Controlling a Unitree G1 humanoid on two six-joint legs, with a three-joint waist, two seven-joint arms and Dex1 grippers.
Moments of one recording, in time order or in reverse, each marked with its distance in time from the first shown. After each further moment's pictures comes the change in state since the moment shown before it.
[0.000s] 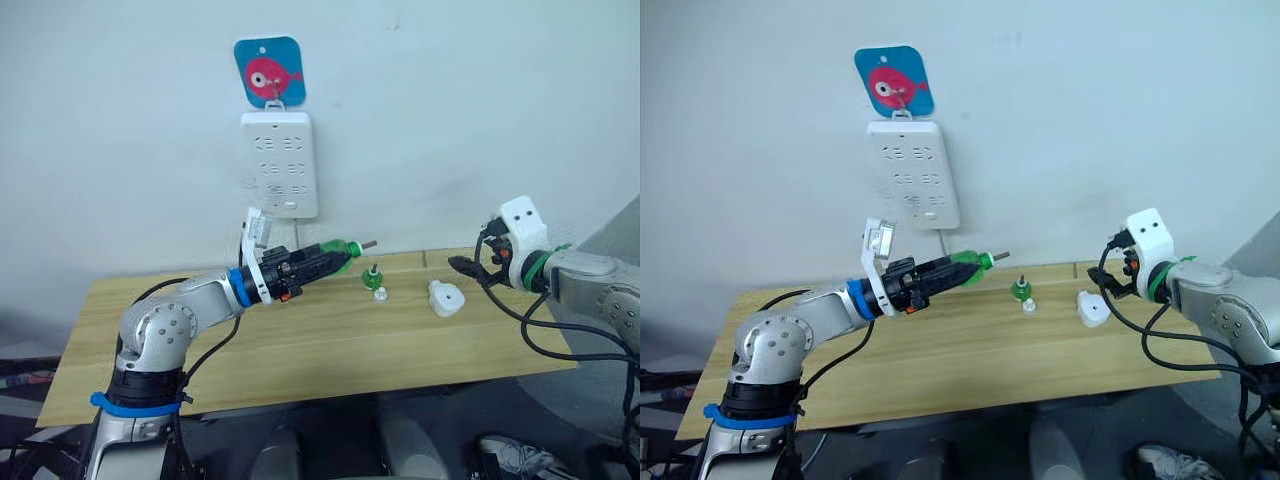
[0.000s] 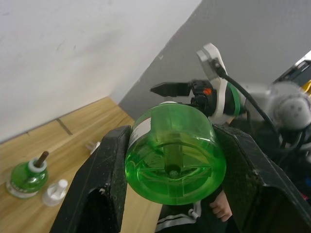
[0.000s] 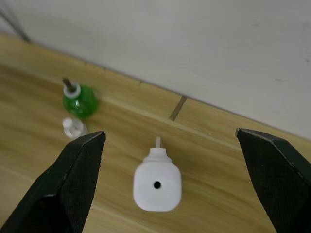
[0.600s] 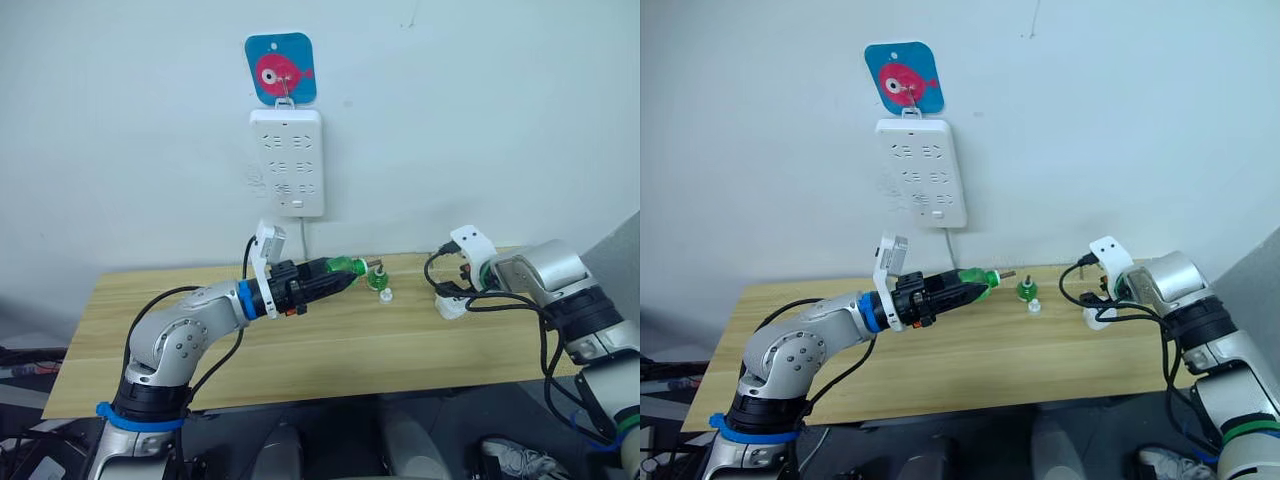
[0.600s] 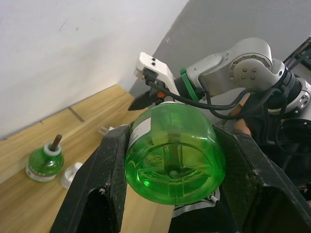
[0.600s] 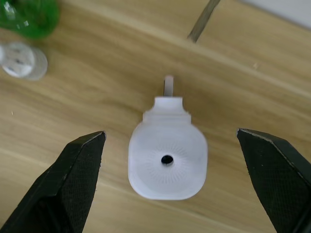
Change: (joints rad) left arm 0.068 -0.003 -0.070 -0.033 0.133 -0.076 -0.078; right arm -0.264 0.308 0.219 0.514 -0.416 0.238 0.234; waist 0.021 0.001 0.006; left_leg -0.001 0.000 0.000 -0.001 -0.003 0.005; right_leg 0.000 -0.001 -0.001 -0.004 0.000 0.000
